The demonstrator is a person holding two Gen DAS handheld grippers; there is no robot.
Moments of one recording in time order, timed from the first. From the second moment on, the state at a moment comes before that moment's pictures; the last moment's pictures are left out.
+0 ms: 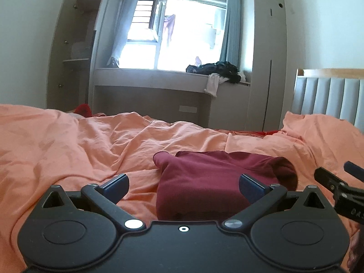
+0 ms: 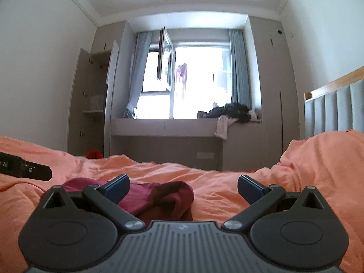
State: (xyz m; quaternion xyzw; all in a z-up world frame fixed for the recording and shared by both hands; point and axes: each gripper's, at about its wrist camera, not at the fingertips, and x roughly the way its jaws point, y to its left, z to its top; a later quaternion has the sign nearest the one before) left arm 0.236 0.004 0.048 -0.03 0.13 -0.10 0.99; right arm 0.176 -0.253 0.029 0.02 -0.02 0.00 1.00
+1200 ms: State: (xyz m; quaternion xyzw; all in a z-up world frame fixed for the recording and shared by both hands) left arm 0.118 0.018 0.004 -0.03 0.14 -0.03 0.99; right arm 0.069 -0.243 0.011 0.00 -0.03 0.05 1.00
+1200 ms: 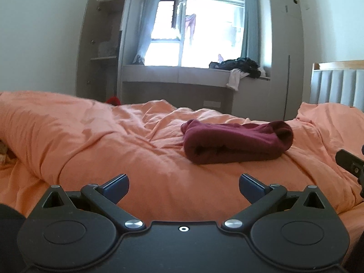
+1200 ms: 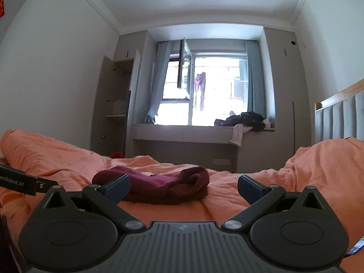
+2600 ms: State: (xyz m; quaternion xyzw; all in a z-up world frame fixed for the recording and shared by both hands) left arm 0.124 0.028 -0.009 -0.04 0.17 -0.02 0.99; right arm 0.083 -0.237 0.007 -0.01 0.00 0.04 1.00
